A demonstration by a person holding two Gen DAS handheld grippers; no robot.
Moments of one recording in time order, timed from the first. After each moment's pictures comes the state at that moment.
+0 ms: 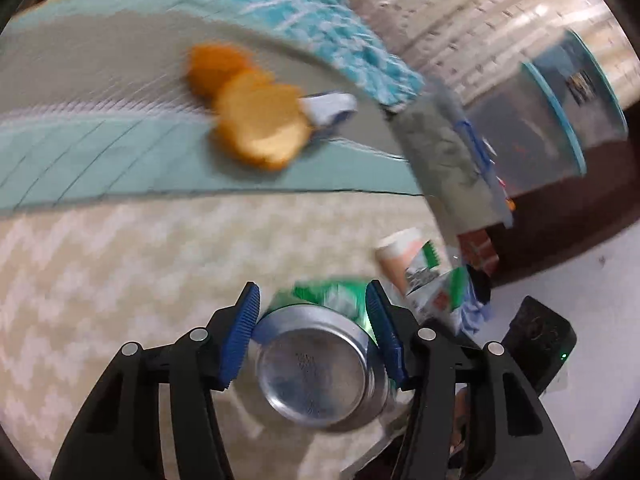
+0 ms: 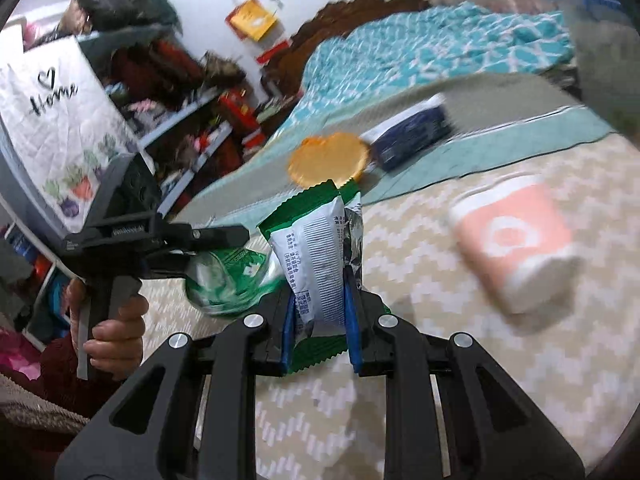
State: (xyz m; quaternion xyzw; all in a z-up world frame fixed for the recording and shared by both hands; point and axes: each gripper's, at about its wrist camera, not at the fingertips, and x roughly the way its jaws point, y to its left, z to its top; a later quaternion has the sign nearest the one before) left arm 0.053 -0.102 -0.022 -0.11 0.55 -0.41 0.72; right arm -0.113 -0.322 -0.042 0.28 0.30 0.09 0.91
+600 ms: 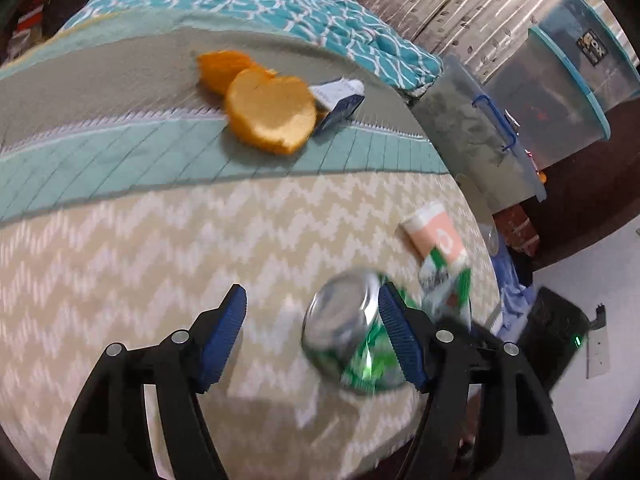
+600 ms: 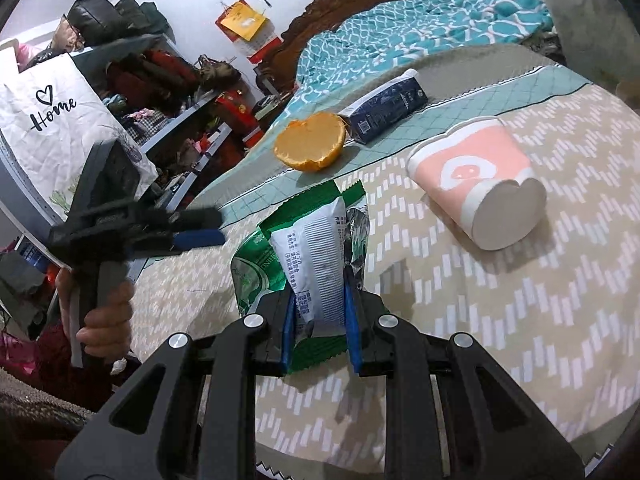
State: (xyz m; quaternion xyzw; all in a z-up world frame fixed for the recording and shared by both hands) left arm 0.020 -0.082 -0.022 -0.06 0.56 -0.36 0.74; right arm -0.129 -0.321 -0.071 0.31 0.32 0.11 0.89
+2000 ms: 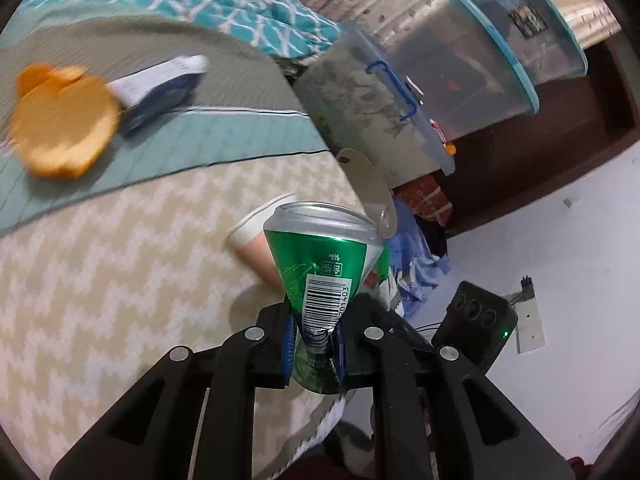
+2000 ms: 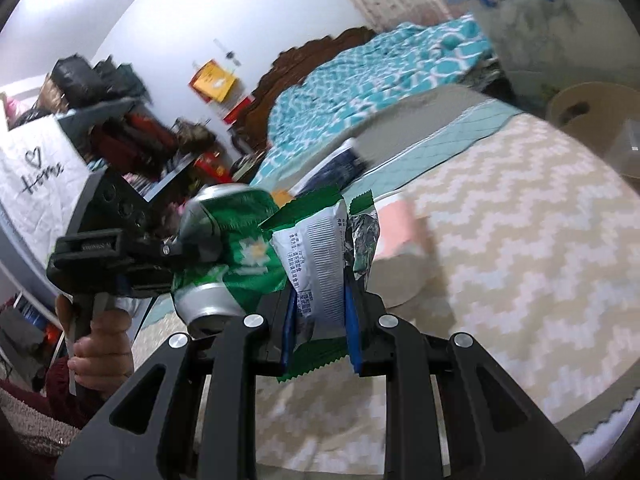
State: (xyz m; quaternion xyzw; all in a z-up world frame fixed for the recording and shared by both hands) left arm 0.013 -0.218 0.007 -0.08 0.56 -0.51 0.65; right arm -0.166 -0.413 -0.061 0.37 0.24 0.02 0.90
